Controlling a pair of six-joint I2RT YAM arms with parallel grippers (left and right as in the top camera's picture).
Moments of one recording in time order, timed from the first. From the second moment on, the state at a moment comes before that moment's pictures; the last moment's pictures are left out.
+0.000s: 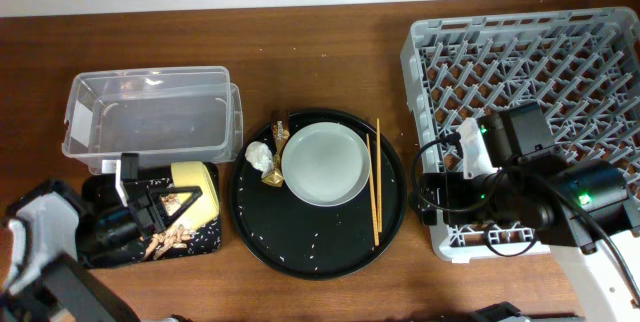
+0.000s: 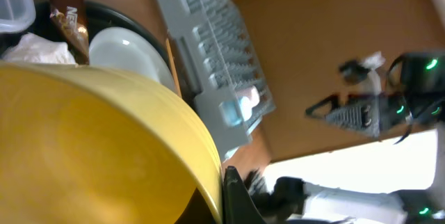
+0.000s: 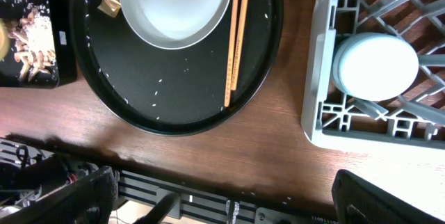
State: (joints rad) left arm 0.65 1.56 0.93 -1.68 1.30 1.23; right arm 0.28 1.14 1.39 -1.46 -0.23 0.29
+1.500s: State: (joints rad) left arm -0.43 1.68 1.35 -0.76 -0.06 -0.14; right arm 0.28 1.15 1.39 -1.46 -0.23 0.29
